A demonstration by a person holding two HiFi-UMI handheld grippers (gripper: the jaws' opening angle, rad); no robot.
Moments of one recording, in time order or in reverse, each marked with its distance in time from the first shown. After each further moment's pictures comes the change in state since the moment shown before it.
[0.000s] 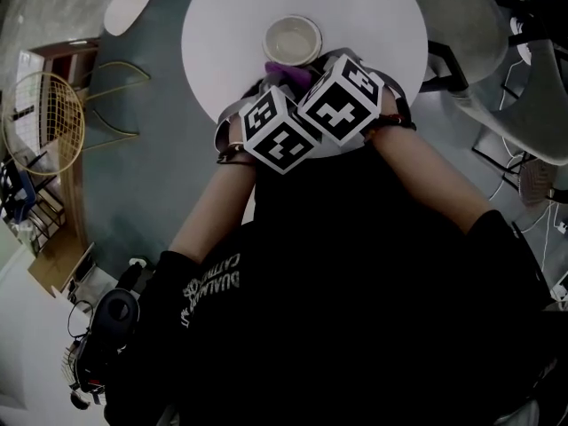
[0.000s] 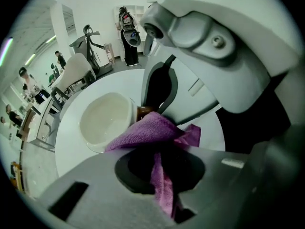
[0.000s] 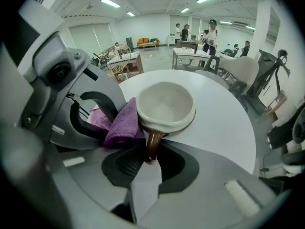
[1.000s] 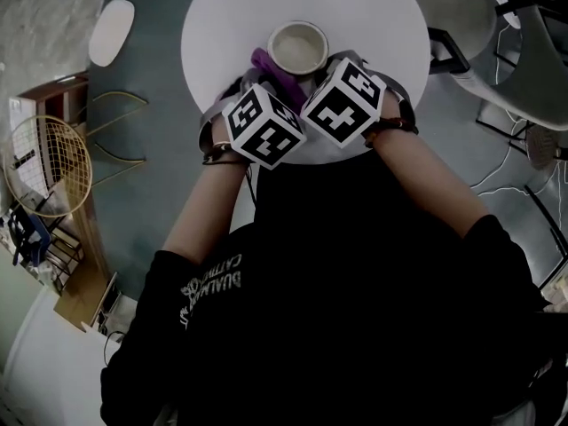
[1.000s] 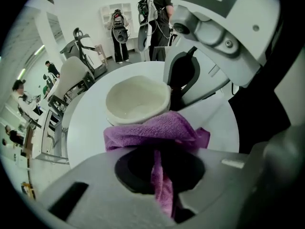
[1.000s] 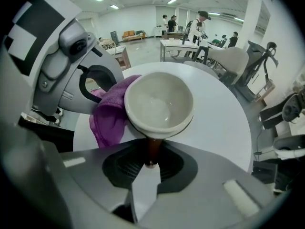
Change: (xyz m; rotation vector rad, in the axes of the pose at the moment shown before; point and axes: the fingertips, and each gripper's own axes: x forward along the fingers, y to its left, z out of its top) left arm -0.005 0.063 -0.036 0.143 0.054 0.013; right arm 0.014 -0.006 0.007 0.128 0.084 -0.102
